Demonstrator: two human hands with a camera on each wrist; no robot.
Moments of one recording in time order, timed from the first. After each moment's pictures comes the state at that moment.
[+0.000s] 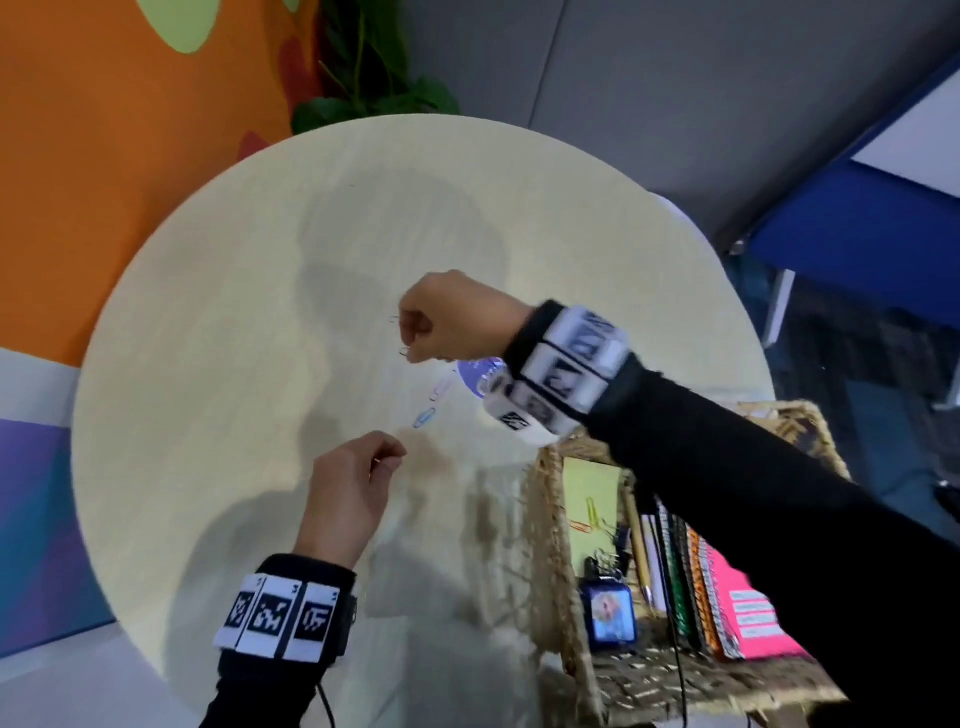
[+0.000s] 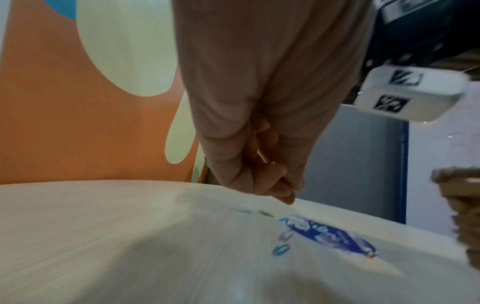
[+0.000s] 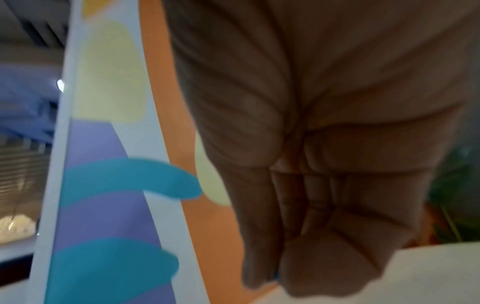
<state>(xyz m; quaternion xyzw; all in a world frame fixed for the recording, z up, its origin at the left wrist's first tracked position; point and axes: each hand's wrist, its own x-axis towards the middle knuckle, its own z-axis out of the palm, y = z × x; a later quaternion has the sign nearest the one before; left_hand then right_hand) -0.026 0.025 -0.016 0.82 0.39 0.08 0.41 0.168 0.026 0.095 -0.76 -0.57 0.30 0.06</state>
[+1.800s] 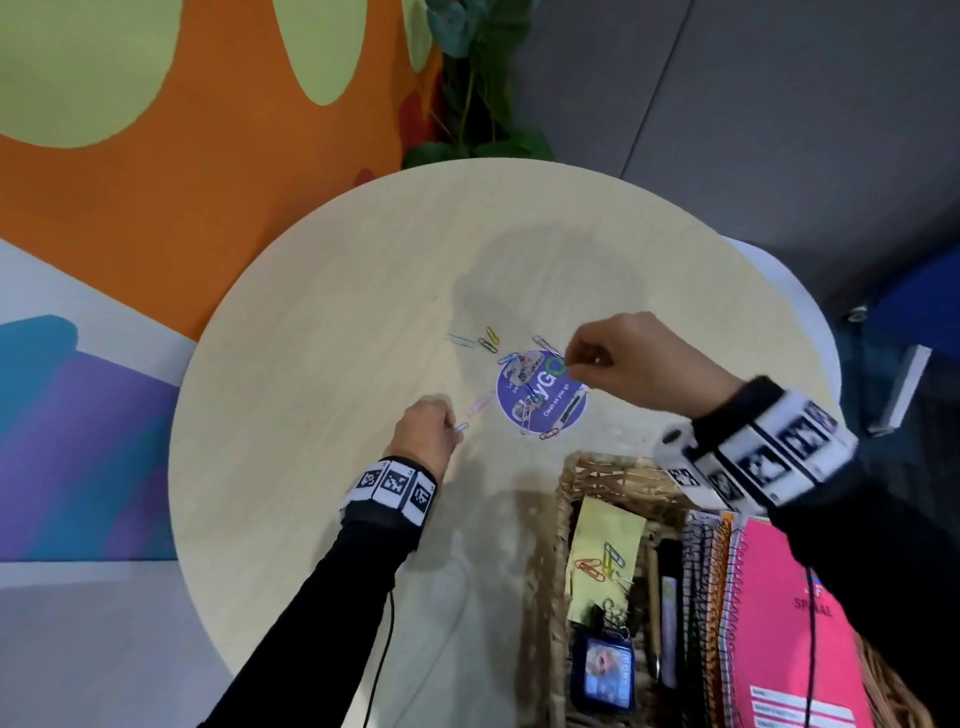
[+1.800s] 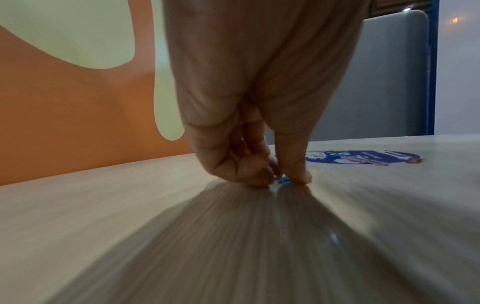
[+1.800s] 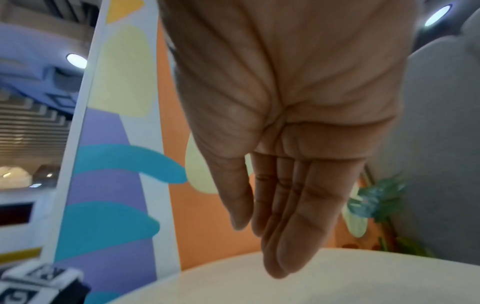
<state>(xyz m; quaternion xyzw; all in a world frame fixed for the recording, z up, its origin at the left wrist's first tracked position) 0.051 0.031 -0.050 0.82 0.48 -0.03 0.32 0.241 -0.082 0.108 -0.77 -0.58 0.22 0.13</state>
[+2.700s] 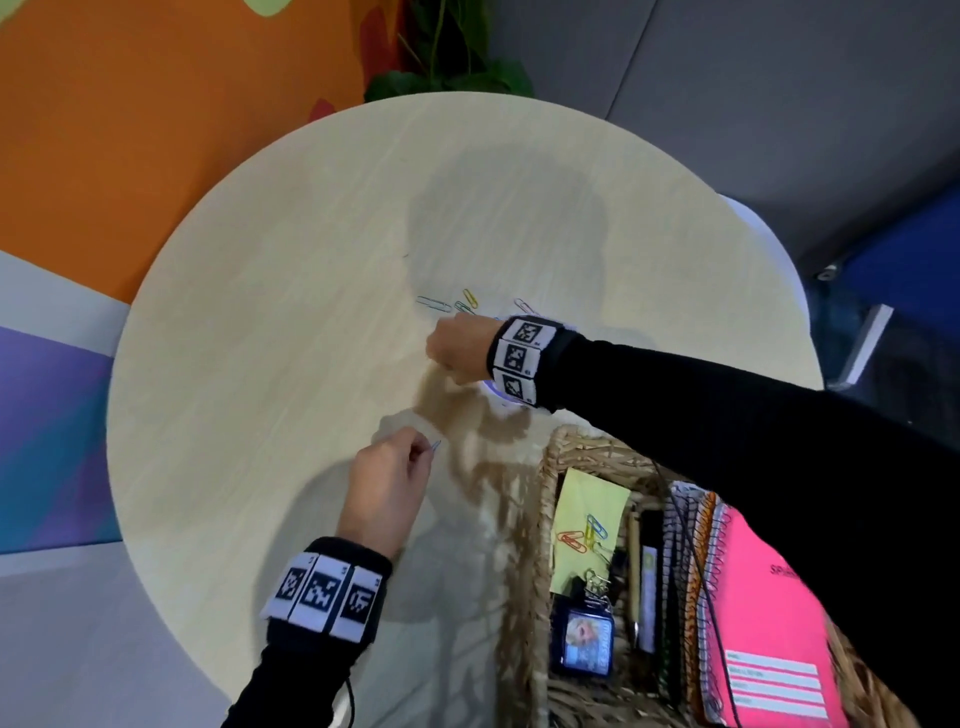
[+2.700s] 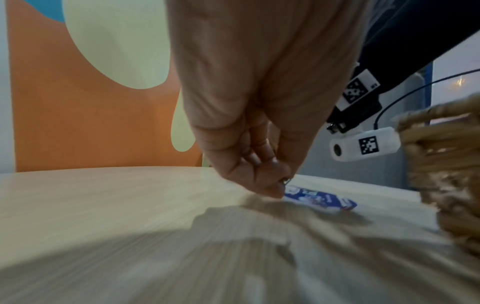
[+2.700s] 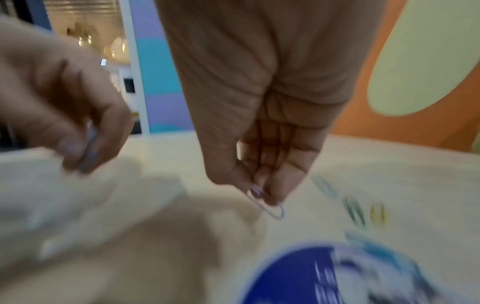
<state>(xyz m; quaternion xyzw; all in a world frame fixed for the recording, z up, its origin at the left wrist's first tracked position) 0.003 -0.021 -0.030 0.81 0.46 0.04 0.36 0.186 0.033 0.009 -0.59 -0.74 0.20 -0.25</state>
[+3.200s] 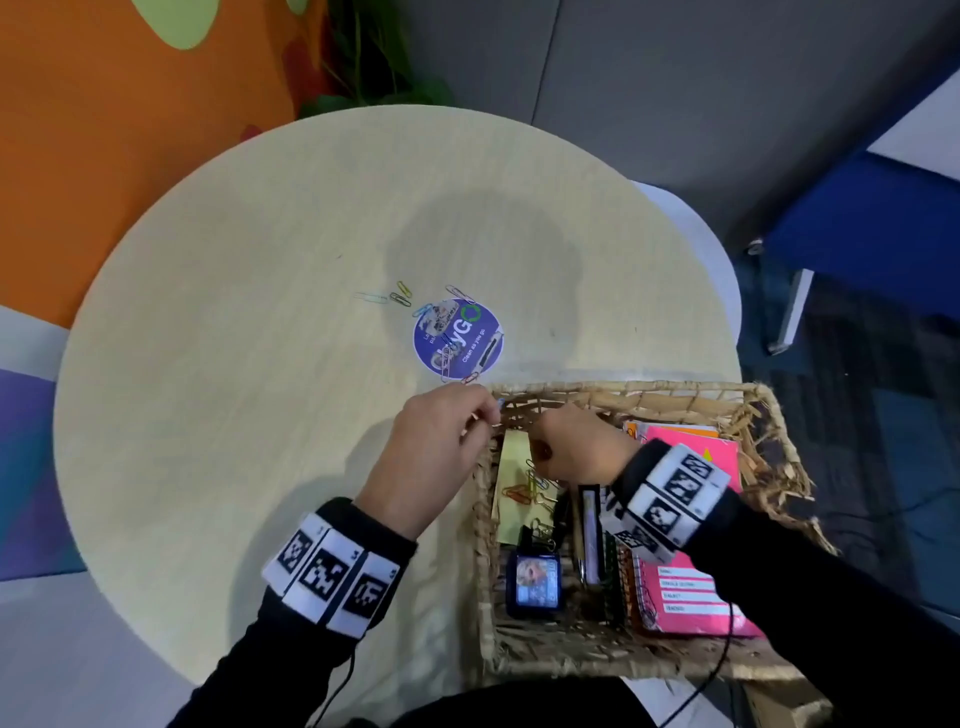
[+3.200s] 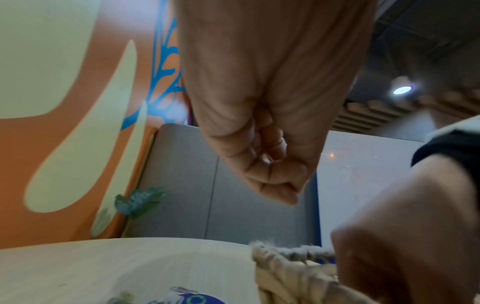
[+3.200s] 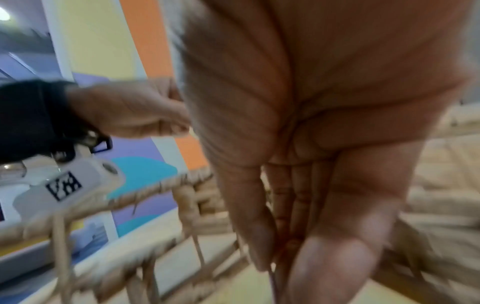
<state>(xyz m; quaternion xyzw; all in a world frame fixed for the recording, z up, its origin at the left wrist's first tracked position) 0.054 -0.086 0.061 0.87 0.24 0.10 0.41 0.202 -0.187 0.037 -0.79 -0.49 0.37 -0.09</state>
